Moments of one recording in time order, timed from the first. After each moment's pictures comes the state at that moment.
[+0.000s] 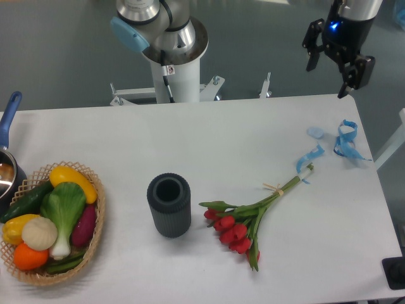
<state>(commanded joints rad) 2.93 -1.68 -1.43 -1.53 1.42 1.94</state>
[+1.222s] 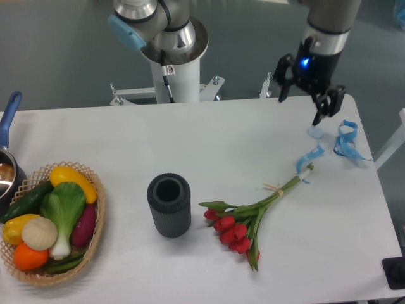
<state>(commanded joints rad) 2.80 -1.74 -1.67 -1.20 1.37 1.56</state>
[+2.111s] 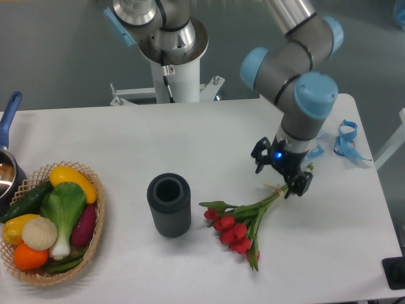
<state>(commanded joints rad) 2.67 -2.05 -1.69 -0.93 1.38 1.48</state>
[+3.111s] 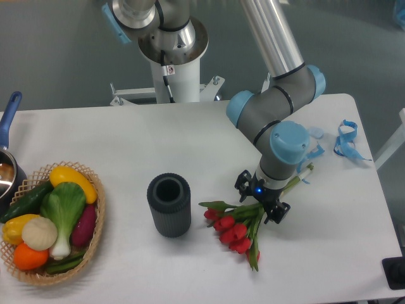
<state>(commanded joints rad) 2.62 -2.13 -1.68 -0.84 1.41 1.35</state>
